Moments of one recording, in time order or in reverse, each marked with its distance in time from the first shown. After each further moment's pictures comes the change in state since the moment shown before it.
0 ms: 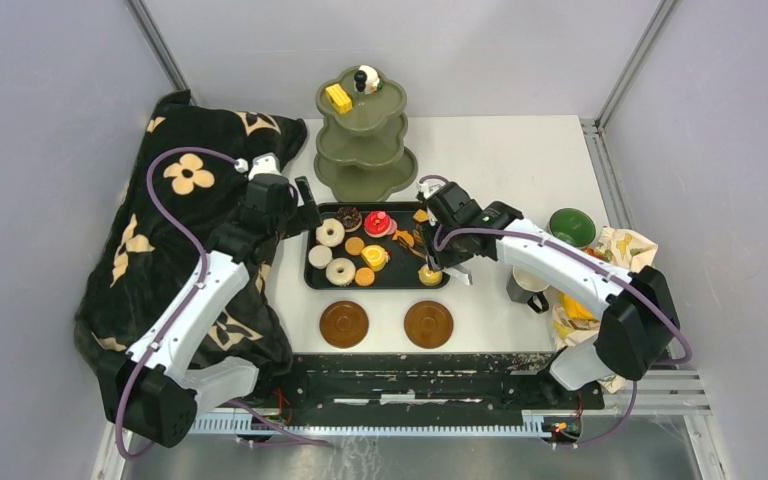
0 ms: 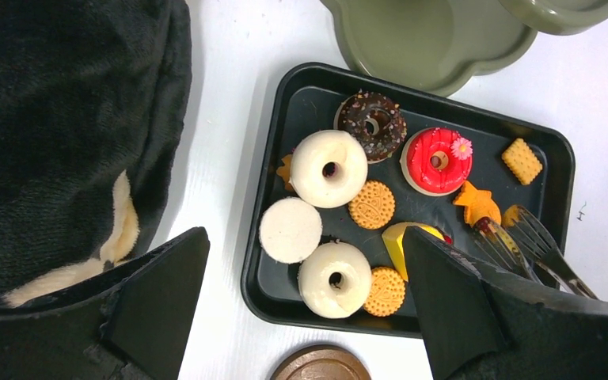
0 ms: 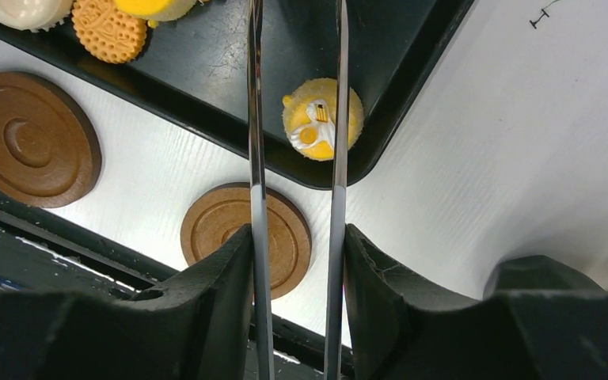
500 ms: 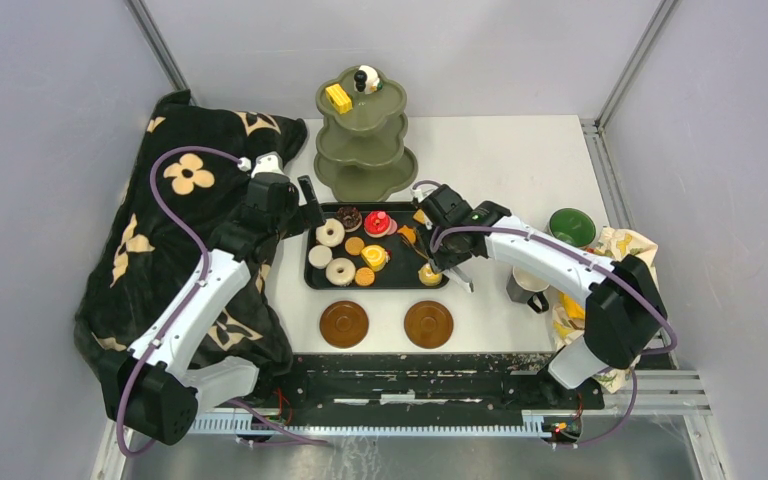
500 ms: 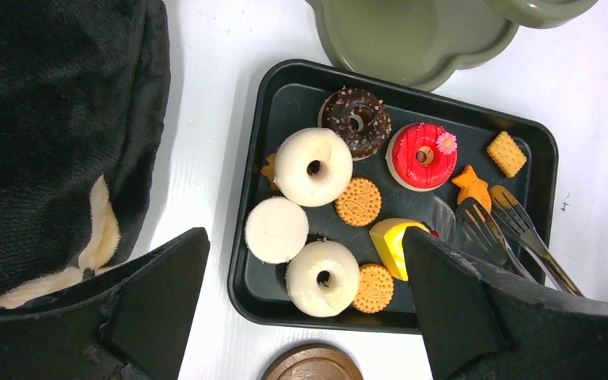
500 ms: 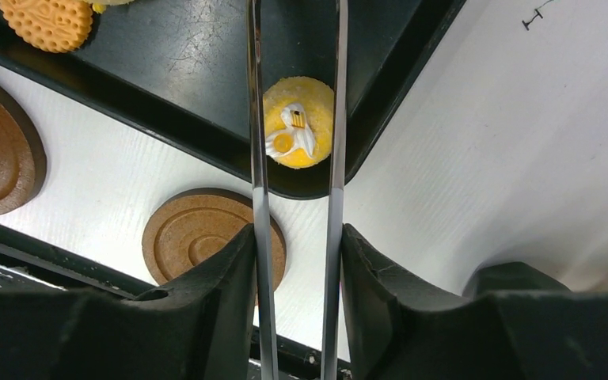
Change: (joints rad) left arm 0.000 0.016 0.002 0.016 0.048 0.001; right arm 0.000 0.078 0.000 0.003 0.035 -0.060
